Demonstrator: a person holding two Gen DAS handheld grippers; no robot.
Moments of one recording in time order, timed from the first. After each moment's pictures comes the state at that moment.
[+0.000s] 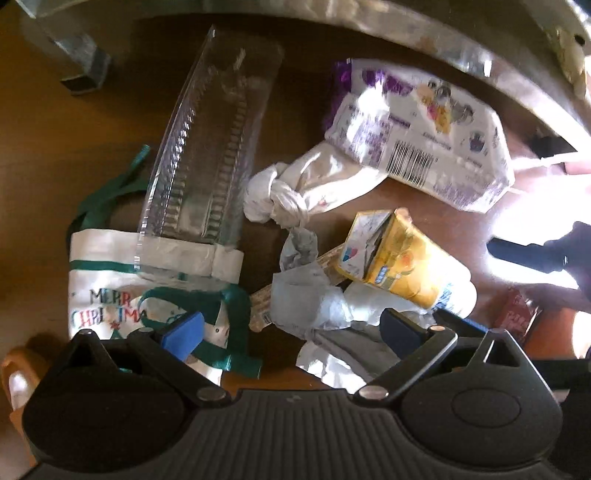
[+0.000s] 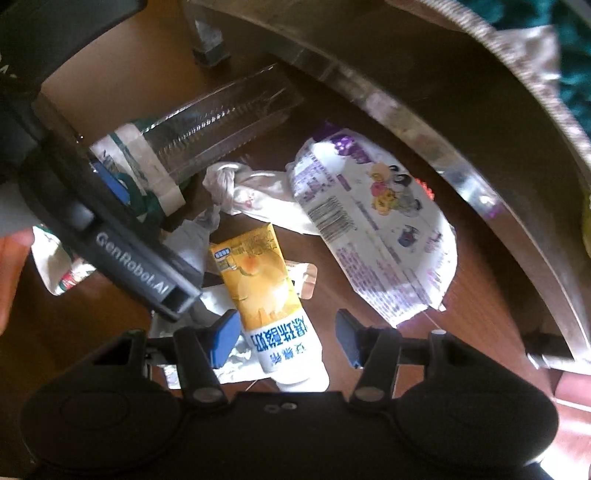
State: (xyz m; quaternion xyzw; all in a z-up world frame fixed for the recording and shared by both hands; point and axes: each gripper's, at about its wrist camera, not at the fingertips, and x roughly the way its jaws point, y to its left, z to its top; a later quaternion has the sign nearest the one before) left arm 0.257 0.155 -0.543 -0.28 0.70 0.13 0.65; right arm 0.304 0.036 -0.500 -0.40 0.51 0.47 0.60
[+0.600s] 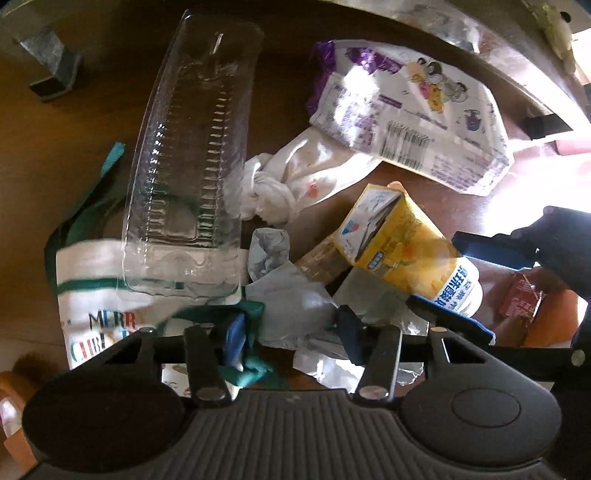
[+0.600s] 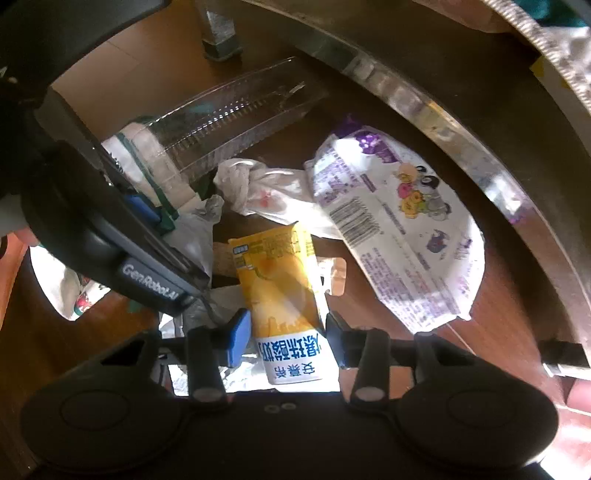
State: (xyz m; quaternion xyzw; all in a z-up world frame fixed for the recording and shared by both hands) left arm 0.258 0.151 -0.560 -0.27 0.69 0.10 0.66; right arm 0.301 0.042 -0.500 -0.40 0.52 0.47 0.60
